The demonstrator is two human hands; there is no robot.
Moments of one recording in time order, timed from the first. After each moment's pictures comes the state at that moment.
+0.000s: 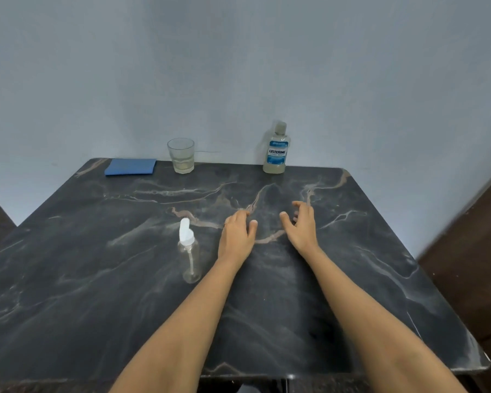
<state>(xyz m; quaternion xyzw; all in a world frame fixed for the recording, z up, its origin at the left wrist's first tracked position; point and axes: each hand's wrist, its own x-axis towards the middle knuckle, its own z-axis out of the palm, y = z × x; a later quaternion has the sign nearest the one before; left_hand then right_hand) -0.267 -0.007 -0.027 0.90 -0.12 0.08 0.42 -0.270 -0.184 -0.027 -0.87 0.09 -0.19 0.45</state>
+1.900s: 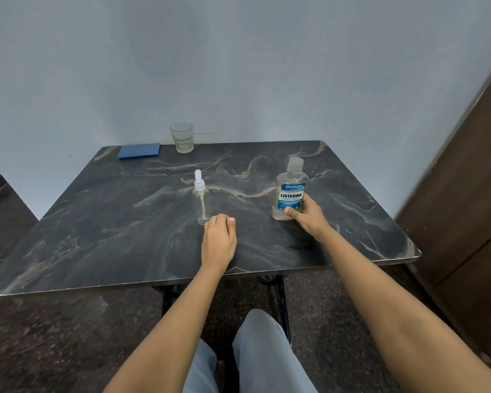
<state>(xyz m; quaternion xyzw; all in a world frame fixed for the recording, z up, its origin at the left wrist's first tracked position) -0.416 0.060 -0.039 0.89 -0.09 0.13 0.43 -0.413 -0.187 -0.014 -0.83 0.07 -0.10 0.54</state>
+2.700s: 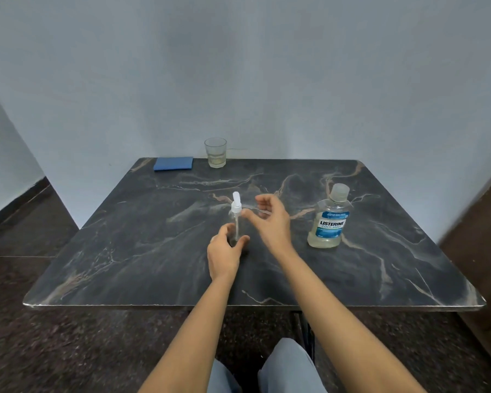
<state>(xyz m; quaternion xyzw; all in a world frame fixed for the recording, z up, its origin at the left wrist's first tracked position) -0.375 0.107 -0.035 0.85 0.04 0.10 0.51 -0.386 -0.009 0.043 -0.78 0.02 -0.19 0.60</state>
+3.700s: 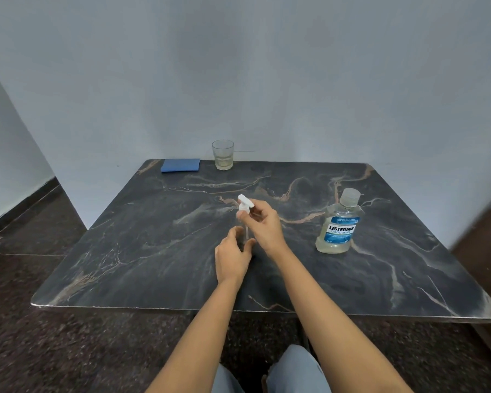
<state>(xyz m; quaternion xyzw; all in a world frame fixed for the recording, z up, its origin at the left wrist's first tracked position) -0.374 0.104 -0.035 0.87 0.01 0.12 0.48 -0.358 0.010 0.025 -0.72 -0.06 -0.12 0.68</state>
